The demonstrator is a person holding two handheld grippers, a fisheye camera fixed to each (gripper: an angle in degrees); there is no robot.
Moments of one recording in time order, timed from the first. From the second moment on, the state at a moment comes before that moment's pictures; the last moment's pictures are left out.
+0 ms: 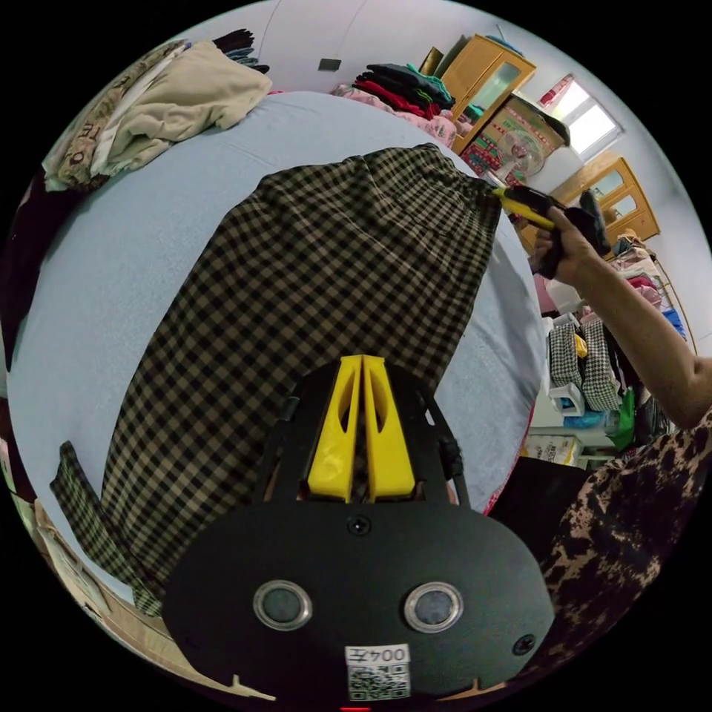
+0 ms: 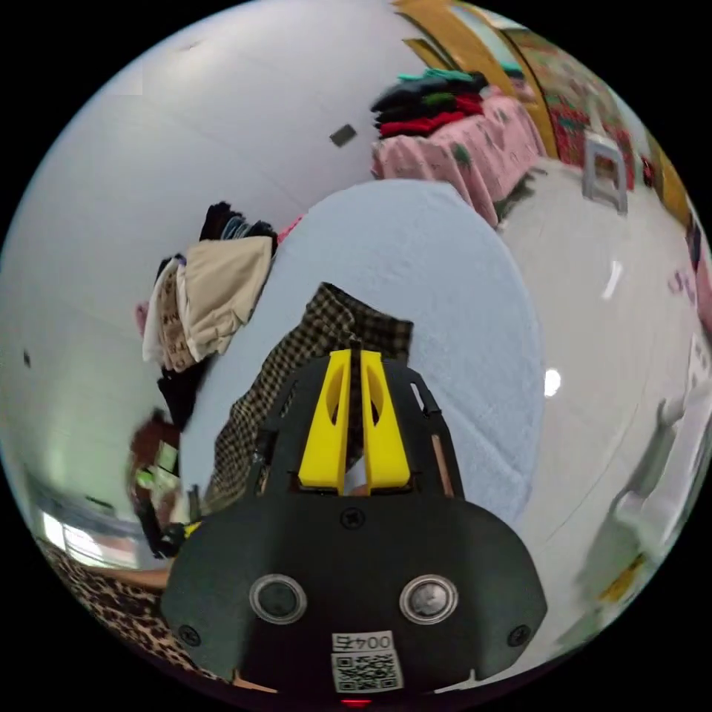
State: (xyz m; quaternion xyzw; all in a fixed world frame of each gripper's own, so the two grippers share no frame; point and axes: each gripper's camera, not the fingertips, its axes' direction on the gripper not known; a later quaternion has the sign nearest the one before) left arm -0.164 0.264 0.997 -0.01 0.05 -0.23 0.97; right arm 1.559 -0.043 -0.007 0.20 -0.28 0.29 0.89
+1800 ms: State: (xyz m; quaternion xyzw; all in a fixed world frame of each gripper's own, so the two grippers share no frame) left arm -0.284 -0.145 1.186 0.01 0.03 -0.12 0.99; right arm 1.251 -0.034 0.104 0.15 -0.12 0.10 0.98
